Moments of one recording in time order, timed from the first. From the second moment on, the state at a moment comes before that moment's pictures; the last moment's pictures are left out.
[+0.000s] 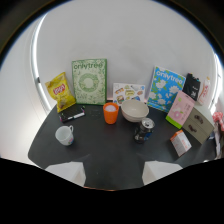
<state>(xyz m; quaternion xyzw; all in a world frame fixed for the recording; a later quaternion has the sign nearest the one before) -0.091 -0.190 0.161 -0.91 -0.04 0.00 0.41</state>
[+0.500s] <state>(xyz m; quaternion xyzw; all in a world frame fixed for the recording) 0.045 -0.242 0.157 -0.91 -0.03 -0.02 0.42</state>
